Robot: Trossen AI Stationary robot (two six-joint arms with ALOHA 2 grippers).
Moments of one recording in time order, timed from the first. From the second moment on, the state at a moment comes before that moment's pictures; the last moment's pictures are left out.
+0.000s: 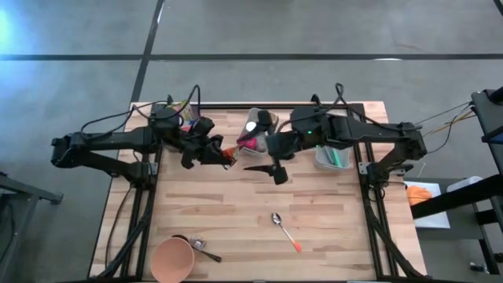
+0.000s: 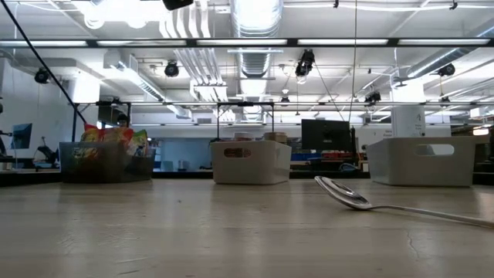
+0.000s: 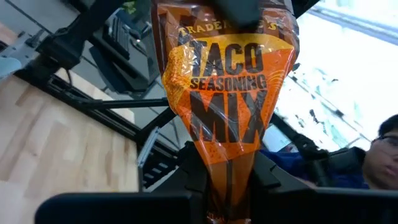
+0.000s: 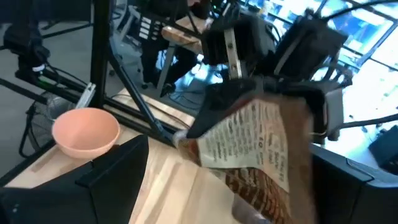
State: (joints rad) left arm 0.14 1.10 0.92 0.21 0.60 -0.88; right arm 0.05 1.61 1.78 -0.41 -0.12 -0.34
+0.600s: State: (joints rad) left arm 0.13 1.14 0.94 0.22 0.69 -0.89; right arm 0.05 1.64 1.78 -0.40 -0.14 -0.31
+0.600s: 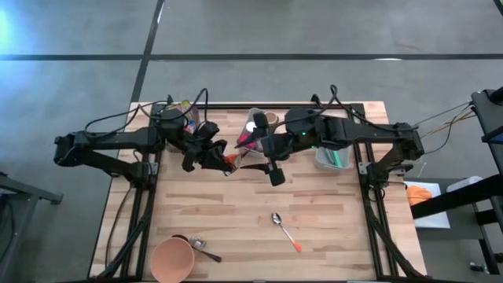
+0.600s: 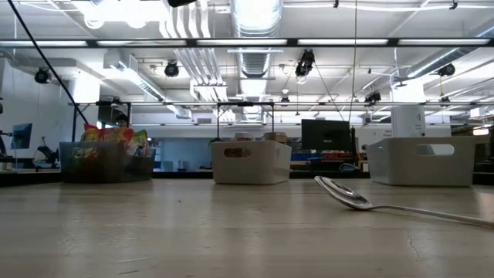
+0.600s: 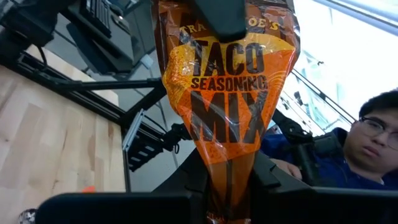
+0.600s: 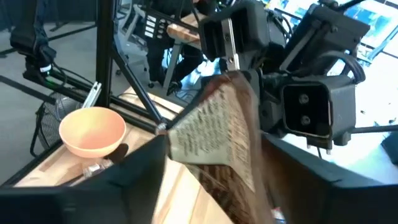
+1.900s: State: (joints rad) left arm 0.19 1.11 0.94 0.15 0.70 -0.98; right arm 0.05 1.62 1.78 -0.45 -0.14 -0.11
